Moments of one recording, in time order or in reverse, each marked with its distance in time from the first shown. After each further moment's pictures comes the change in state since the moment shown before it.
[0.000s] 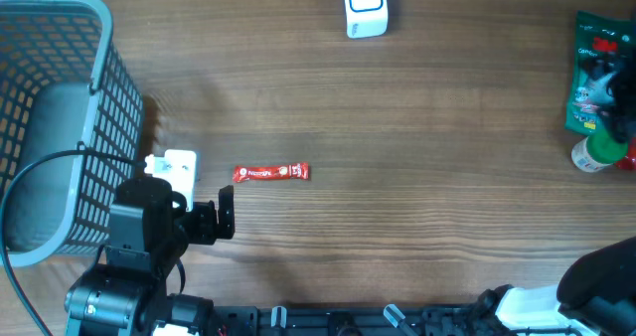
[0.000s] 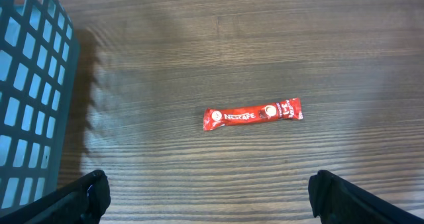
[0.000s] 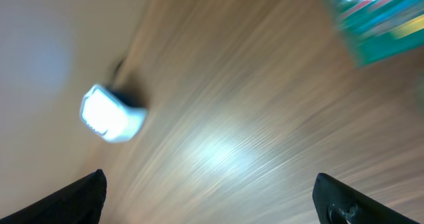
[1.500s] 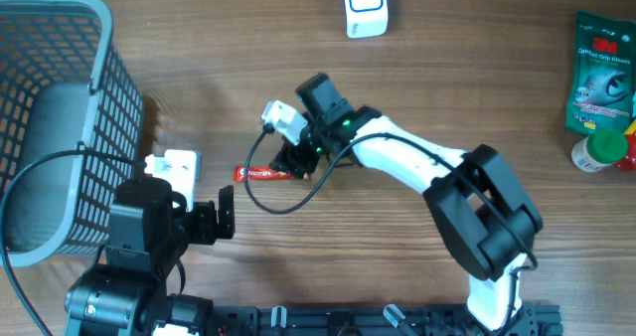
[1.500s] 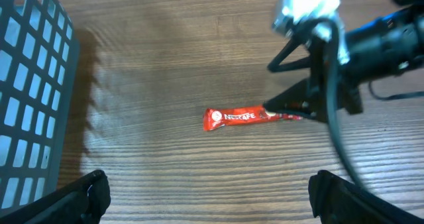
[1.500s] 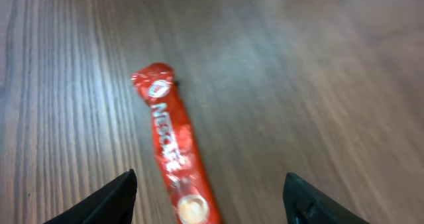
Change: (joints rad) left arm 0.000 0.000 0.000 0.000 0.000 0.000; right arm 1.317 0.402 -0.198 0.681 0.122 -0.769
